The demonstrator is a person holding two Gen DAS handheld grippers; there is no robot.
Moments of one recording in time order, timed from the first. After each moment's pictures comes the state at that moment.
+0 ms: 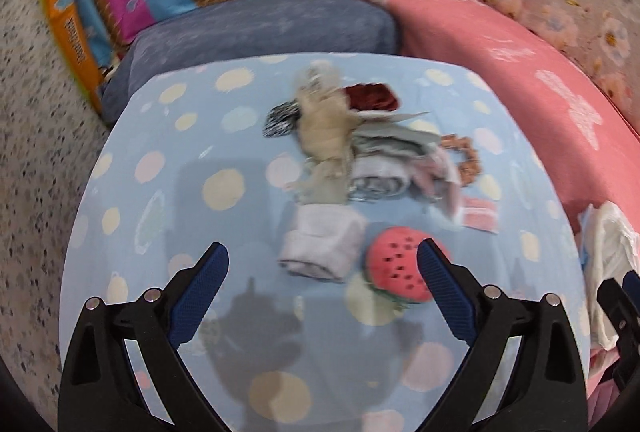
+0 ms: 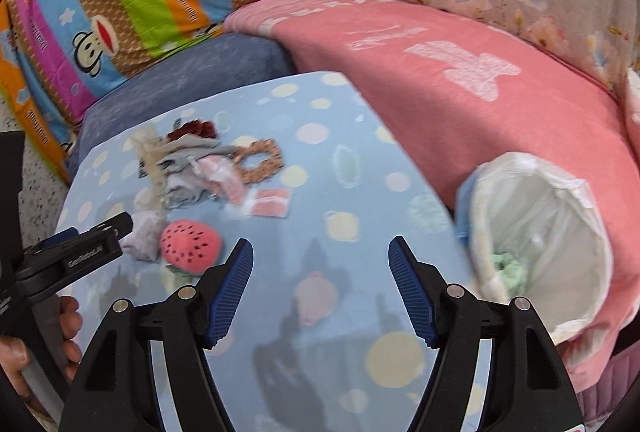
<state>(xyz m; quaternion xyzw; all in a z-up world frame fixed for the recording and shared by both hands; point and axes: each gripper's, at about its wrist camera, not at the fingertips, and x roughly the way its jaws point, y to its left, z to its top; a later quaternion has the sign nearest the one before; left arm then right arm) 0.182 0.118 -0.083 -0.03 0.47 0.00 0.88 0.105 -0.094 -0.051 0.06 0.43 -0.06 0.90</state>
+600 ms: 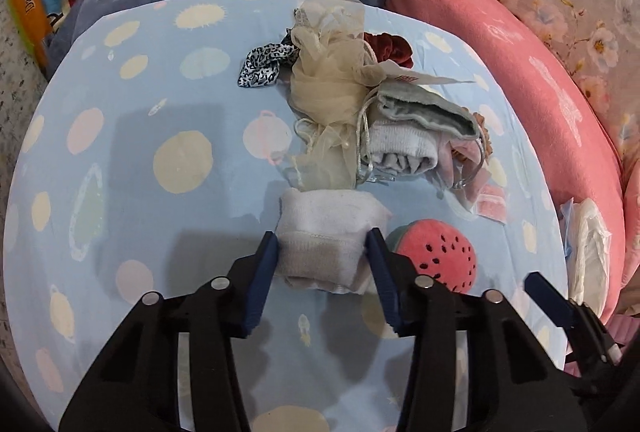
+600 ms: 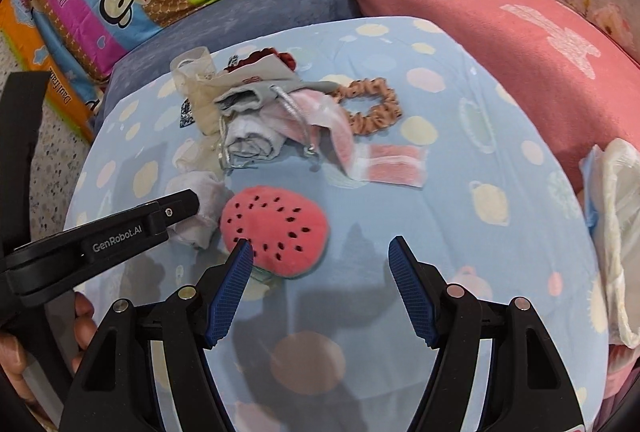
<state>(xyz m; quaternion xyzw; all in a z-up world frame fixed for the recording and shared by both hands) 0.220 0.149 -0.129 -0.09 0.53 -0.09 0.84 0.162 -0.010 -0.115 0.07 0.49 0.01 0.87</state>
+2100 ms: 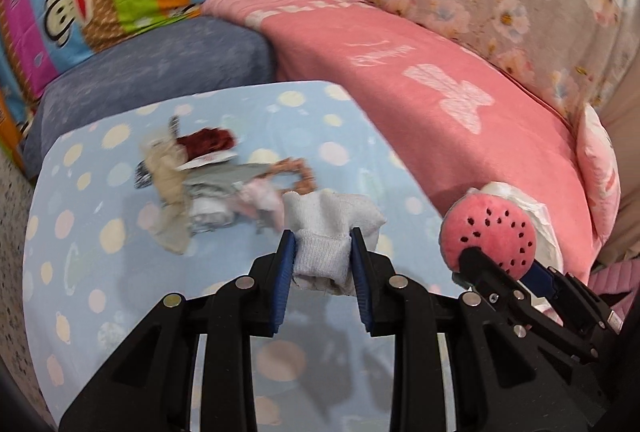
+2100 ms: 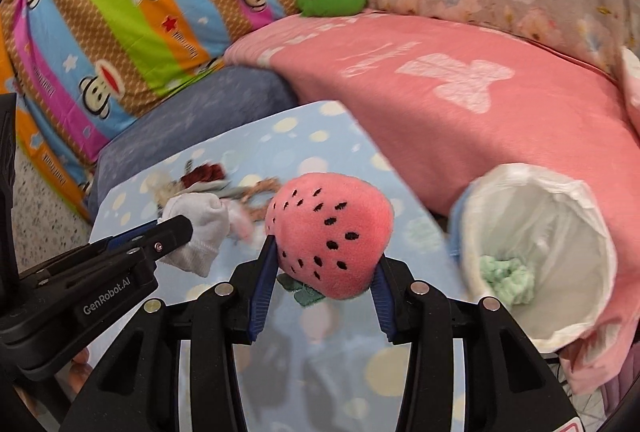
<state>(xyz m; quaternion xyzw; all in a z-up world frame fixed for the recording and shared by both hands) 0.155 0.007 -0.009 -0.01 0.43 -0.19 0.88 0.092 -0.138 -0.010 0.12 0.39 -0.07 0.91</state>
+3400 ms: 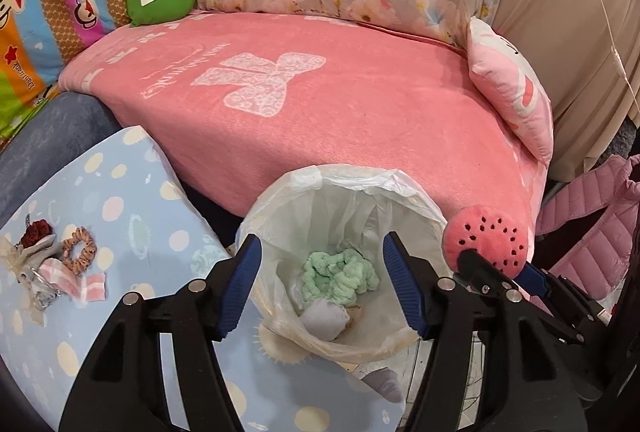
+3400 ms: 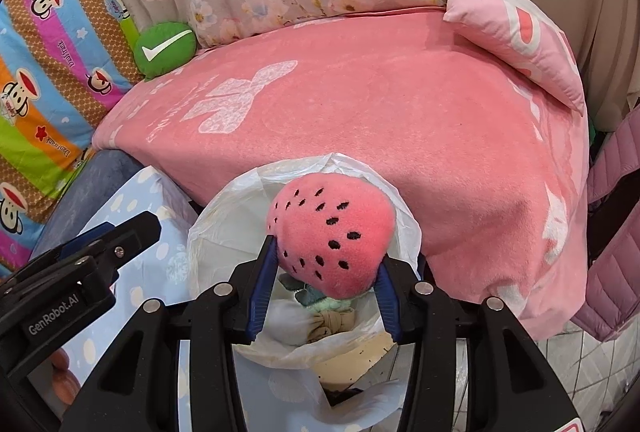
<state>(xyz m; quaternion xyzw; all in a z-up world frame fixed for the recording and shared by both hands) 0.090 -0.241 -0.005 0.09 0.40 -0.34 0.85 -0.021 -0.366 -0.028 0.22 0.35 -0.26 0.87</state>
